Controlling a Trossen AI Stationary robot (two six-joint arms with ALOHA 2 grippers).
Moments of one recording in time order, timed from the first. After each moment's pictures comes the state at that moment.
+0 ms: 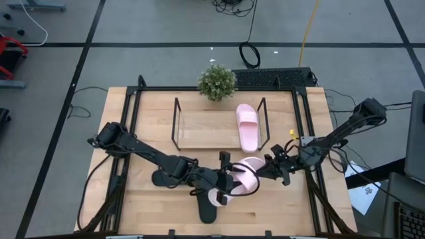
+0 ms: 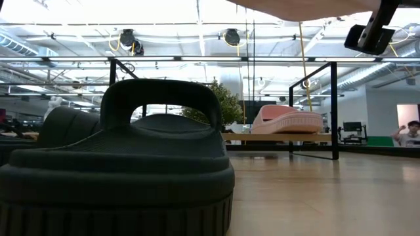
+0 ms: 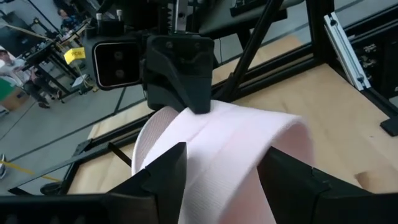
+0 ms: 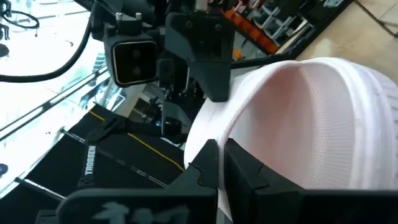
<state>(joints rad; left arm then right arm) -0.39 1.92 1.53 0.04 -0.44 0.29 0.59 1.00 0.31 0.72 0.31 0.99</state>
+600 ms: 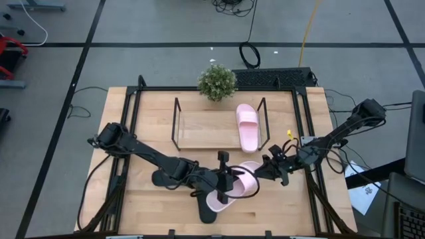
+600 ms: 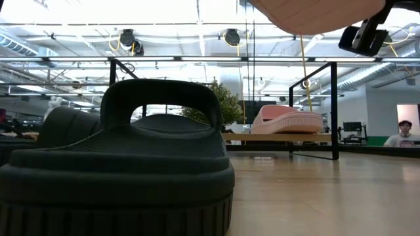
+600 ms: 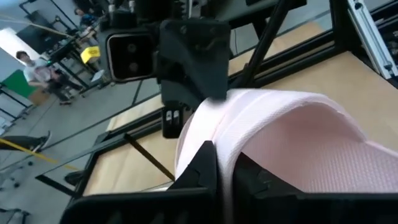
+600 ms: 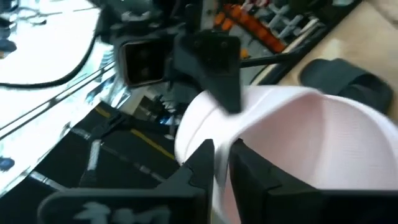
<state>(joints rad) -0.40 1.92 1.53 0.02 -0.54 0.30 0.59 1.04 0.31 0.79 0.26 0.95</state>
